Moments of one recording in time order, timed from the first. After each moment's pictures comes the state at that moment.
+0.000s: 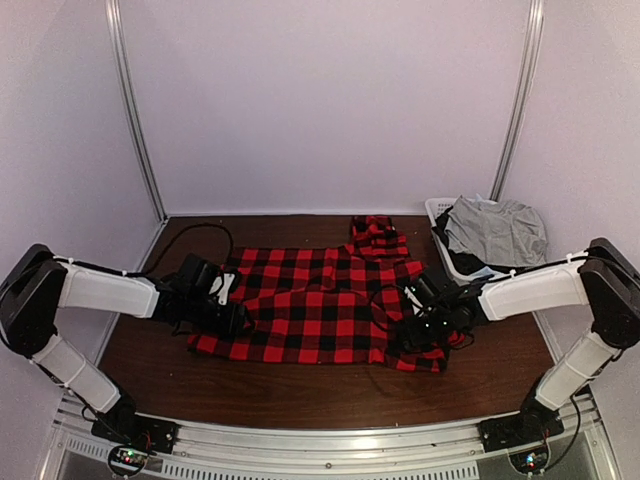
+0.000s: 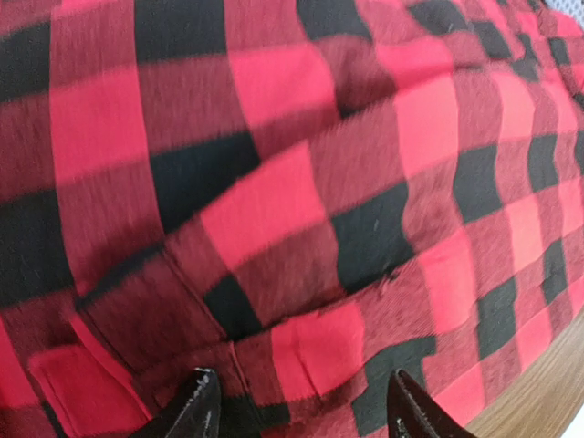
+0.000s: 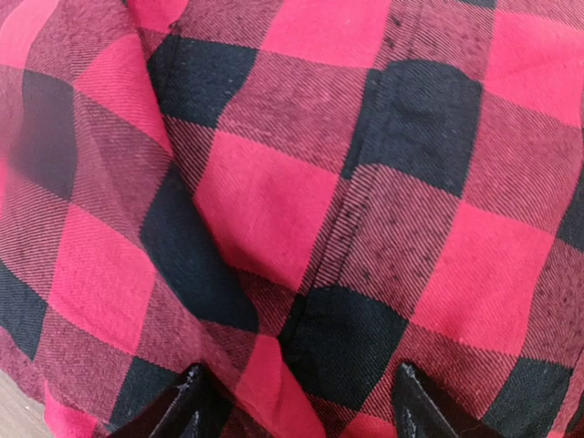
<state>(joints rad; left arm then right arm) -0.56 1.51 0.66 -0.08 0.16 -0.34 0.73 1.57 0.74 -0.28 0.10 0.41</state>
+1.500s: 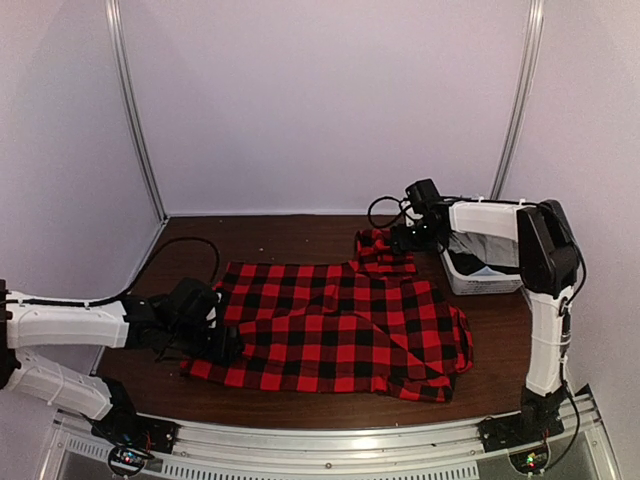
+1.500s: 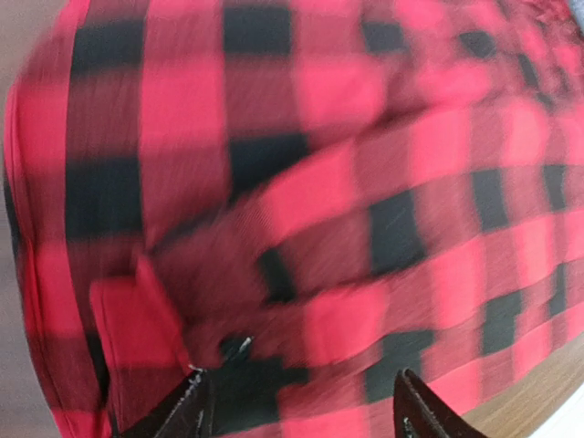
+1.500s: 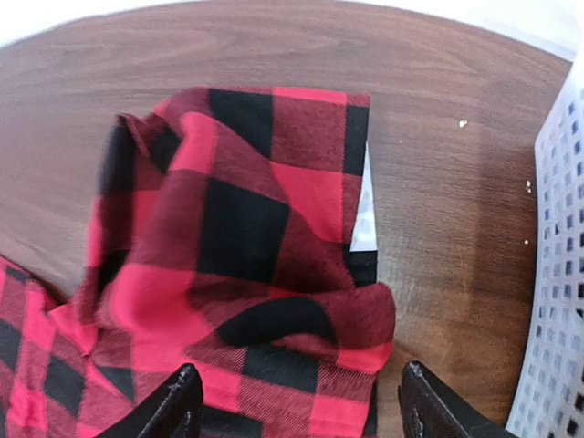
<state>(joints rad) -0.82 1.19 0.54 -0.34 -0.11 -0.63 0.38 2.08 1.60 -0.42 0.06 0.23</state>
